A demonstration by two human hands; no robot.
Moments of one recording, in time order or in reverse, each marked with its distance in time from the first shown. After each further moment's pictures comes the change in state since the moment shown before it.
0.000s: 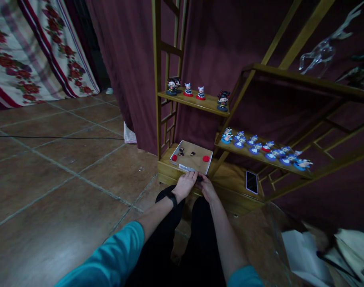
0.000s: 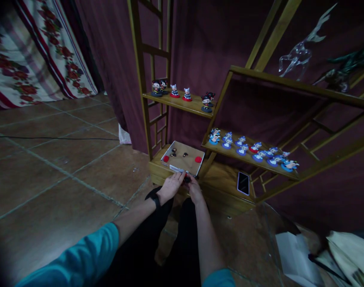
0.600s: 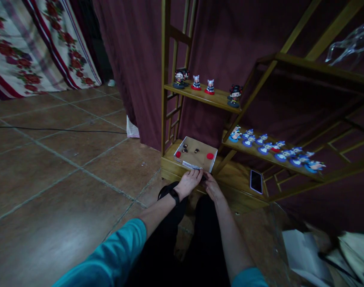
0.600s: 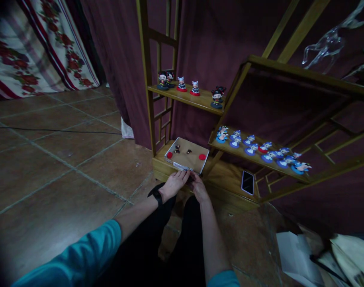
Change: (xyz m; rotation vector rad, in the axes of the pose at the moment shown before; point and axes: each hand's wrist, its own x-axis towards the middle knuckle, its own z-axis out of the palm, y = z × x) left_hand -0.005 0.000 -0.010 0.443 0.019 0.188; right_hand 0.006 0.006 -0.005 0.020 -0.094 -0.038
